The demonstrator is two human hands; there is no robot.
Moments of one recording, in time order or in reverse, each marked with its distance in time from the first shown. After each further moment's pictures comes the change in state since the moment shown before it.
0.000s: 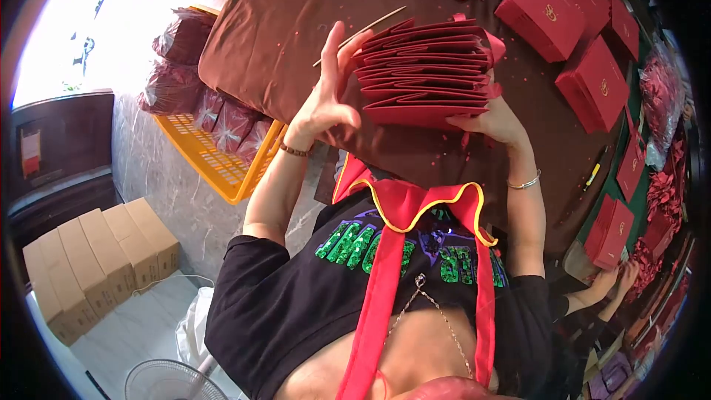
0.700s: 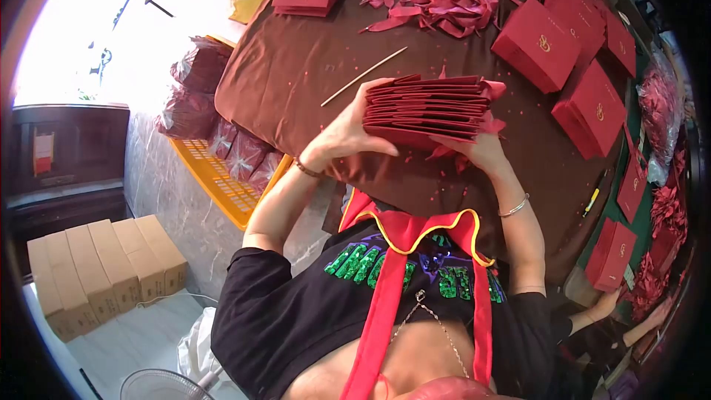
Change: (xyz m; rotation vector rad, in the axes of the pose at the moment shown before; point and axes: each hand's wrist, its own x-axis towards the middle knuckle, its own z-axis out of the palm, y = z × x) left_hand 0.023 0.008 -0.001 0.458 -0.218 -0.198; right_hand 0.013 0.010 0.017 -0.182 0.240 -0.138
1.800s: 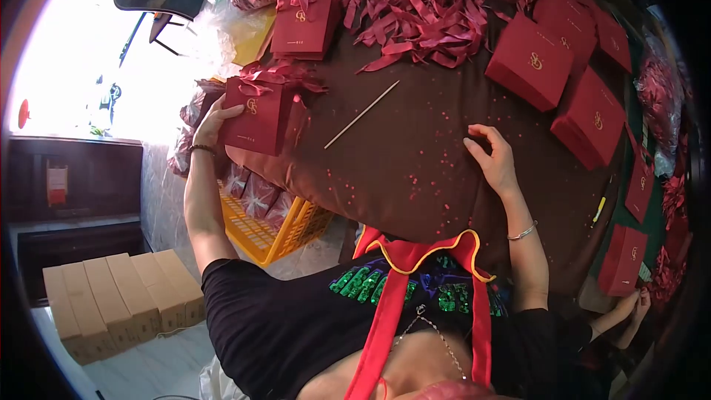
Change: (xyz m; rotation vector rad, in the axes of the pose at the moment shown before) left_hand -0.049 0.000 -0.262 -0.208 0.438 -0.600; right_hand -0.003 0.012 -0.026 -0.127 0.248 0.066
